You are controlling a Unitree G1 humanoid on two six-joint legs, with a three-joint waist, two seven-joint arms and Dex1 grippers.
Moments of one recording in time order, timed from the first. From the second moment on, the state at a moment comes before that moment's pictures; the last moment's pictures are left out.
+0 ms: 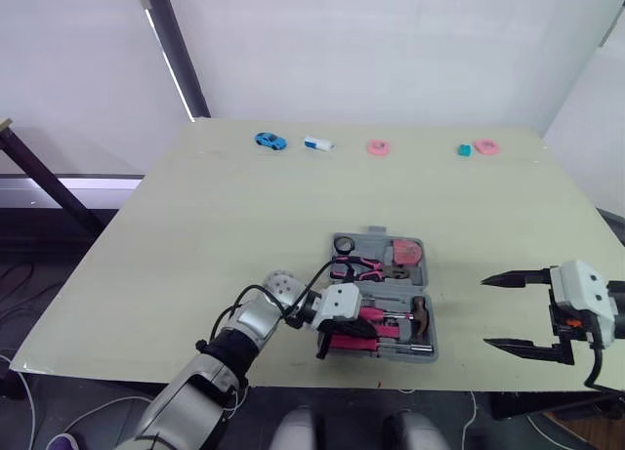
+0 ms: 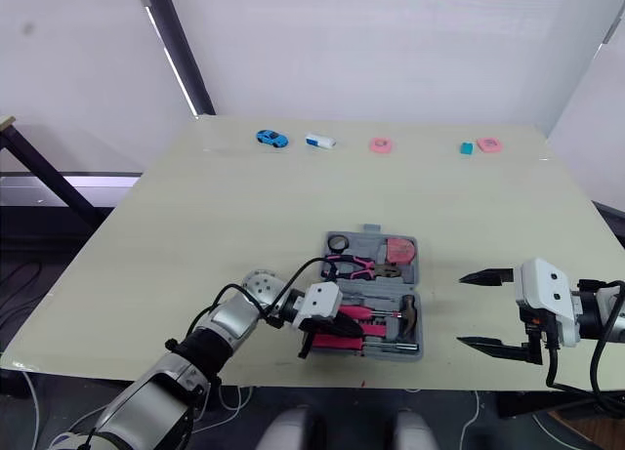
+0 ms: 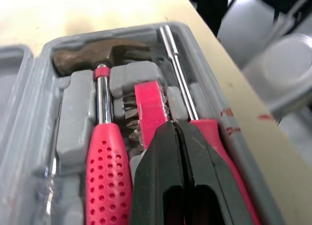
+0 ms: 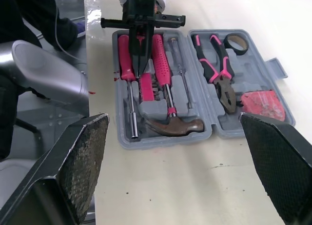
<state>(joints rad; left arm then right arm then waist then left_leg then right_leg) -0.54 0.36 -0.47 0.52 -0.09 -0.12 -1.37 0.11 -0.99 -0.29 -0.35 0.50 0.19 1.30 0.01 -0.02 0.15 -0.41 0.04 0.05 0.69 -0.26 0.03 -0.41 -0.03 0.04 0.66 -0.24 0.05</state>
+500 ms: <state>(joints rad) -0.55 0.36 -0.46 0.54 -0.10 -0.07 -1.48 0.10 -0.99 -0.28 -0.33 0.49 0.19 1.30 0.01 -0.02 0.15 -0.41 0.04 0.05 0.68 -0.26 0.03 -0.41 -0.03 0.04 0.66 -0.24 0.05</state>
